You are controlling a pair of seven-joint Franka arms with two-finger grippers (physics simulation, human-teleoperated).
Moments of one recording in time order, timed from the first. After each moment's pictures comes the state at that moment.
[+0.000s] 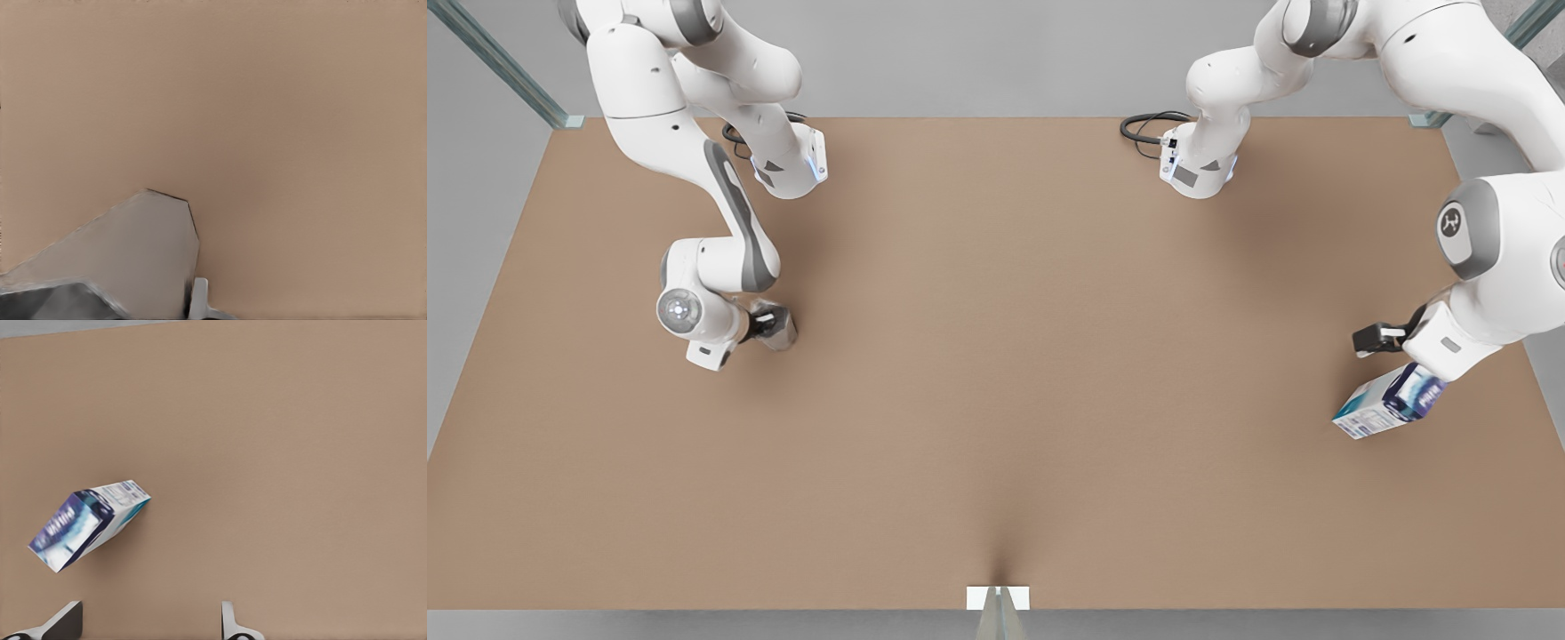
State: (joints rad) left arm 0.22 0.31 -0.17 -1.31 0.15 1.54 0.09; right arm 0.04 0.26 0.00 -2.27 -0.04 2.27 -0.33
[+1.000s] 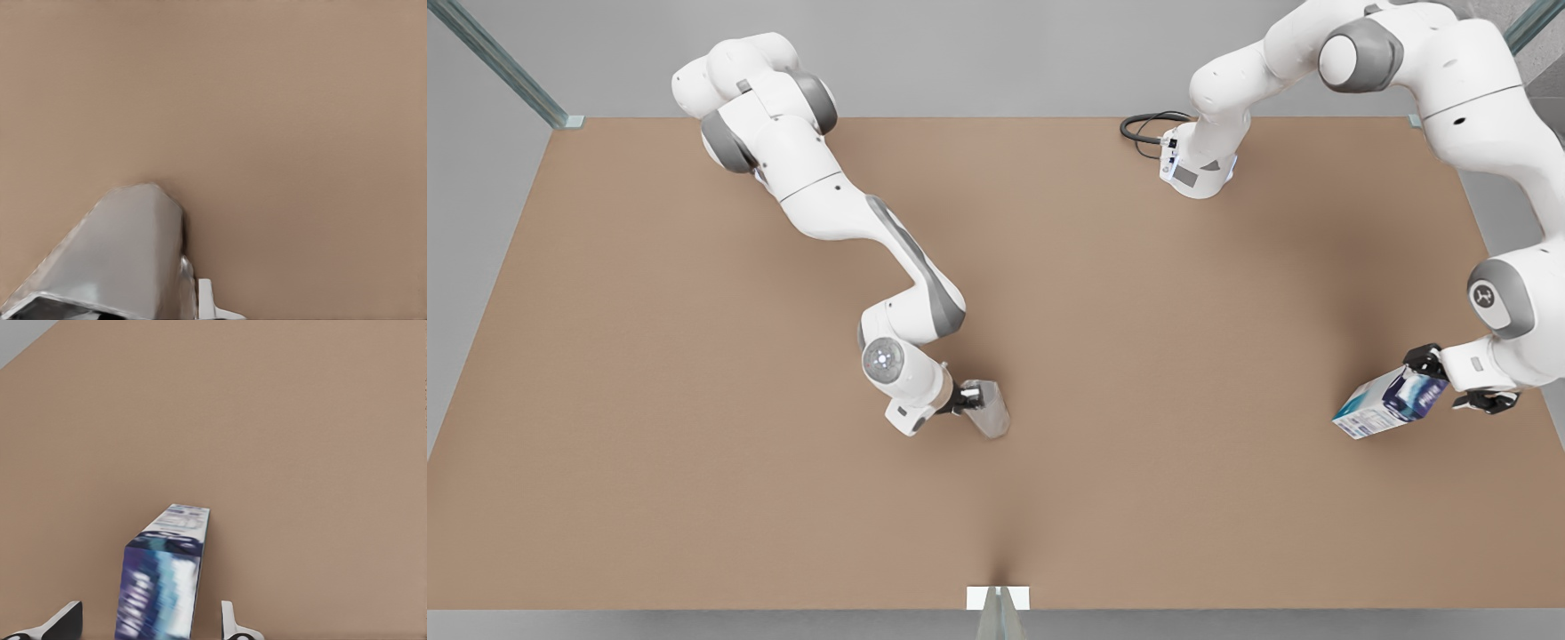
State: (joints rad) left arm 0.45 0.47 -0.13 -1.50 0.13 1.94 0.93; right arm 0.58 0.86 0.00 -1.30 0.36 2.31 0.28
